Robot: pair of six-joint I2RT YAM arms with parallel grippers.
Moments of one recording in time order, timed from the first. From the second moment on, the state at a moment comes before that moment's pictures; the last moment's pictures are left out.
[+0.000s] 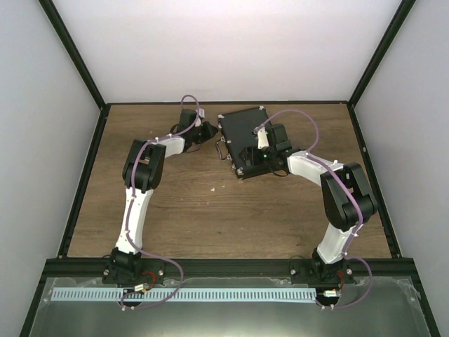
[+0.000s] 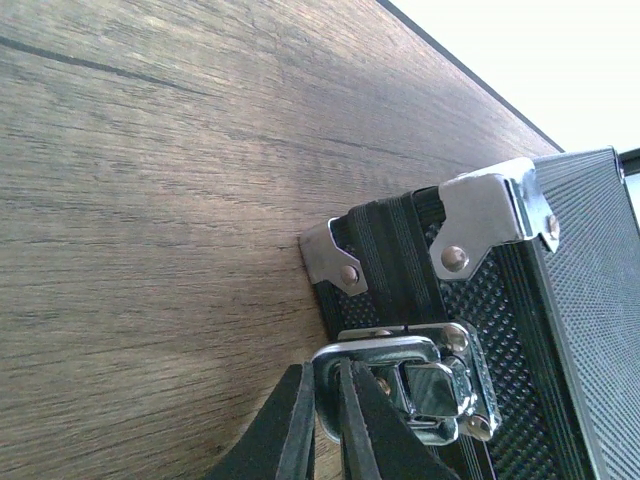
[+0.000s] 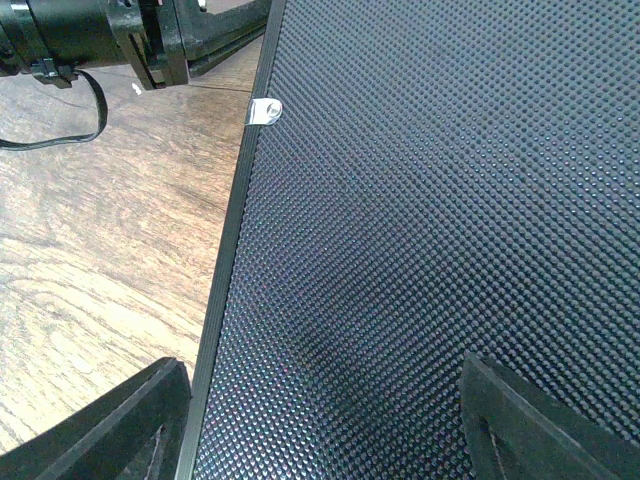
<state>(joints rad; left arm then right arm) -0.30 2.45 1.70 0.17 0.42 -0.71 0.39 1.75 1.07 -0.09 -0.32 0.21</state>
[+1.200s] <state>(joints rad) -0.33 2.43 1.65 0.20 0.31 -0.70 0.15 2.05 1.58 -0.20 -0.31 0.23</state>
